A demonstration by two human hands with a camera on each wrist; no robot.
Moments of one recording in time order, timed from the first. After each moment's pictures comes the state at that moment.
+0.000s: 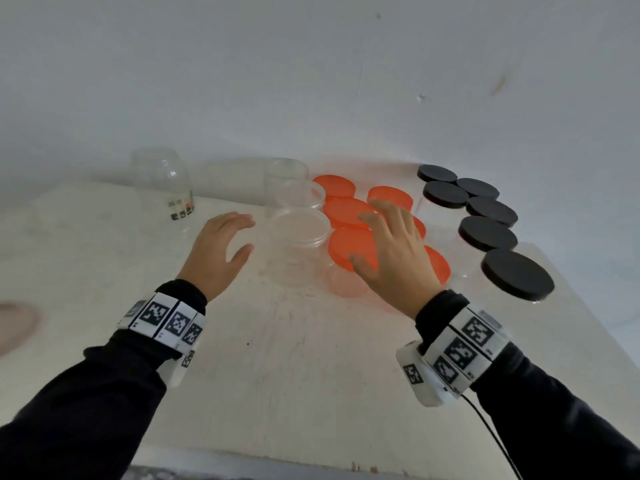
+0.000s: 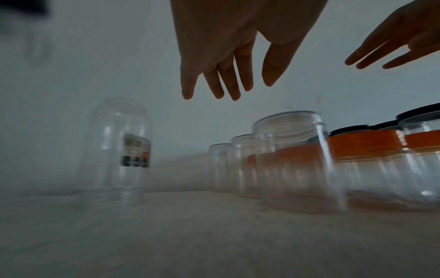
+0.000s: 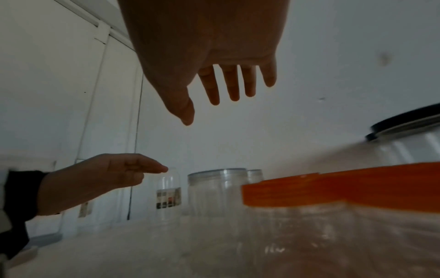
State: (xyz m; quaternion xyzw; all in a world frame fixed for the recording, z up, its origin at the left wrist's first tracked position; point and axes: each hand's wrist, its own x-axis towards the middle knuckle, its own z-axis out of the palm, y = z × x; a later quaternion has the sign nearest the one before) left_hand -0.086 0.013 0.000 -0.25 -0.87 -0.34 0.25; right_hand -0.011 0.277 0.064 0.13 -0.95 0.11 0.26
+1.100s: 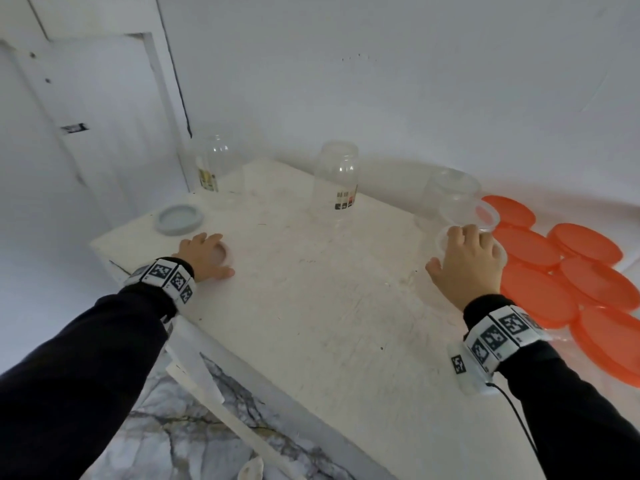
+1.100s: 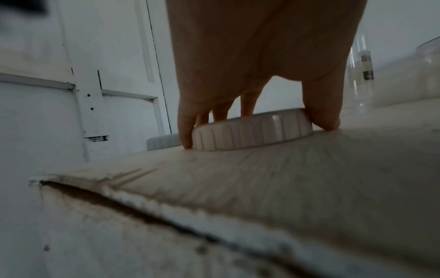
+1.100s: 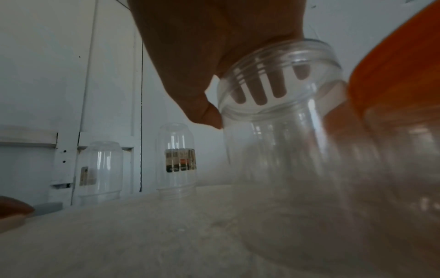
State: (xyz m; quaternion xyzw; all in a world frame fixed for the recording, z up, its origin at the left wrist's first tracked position) left_hand -0.038 -0.240 -0.037 0.21 -0.96 -0.14 -0.11; right_hand -0.101 0.171 0.024 0.07 -0.99 0.00 0.13
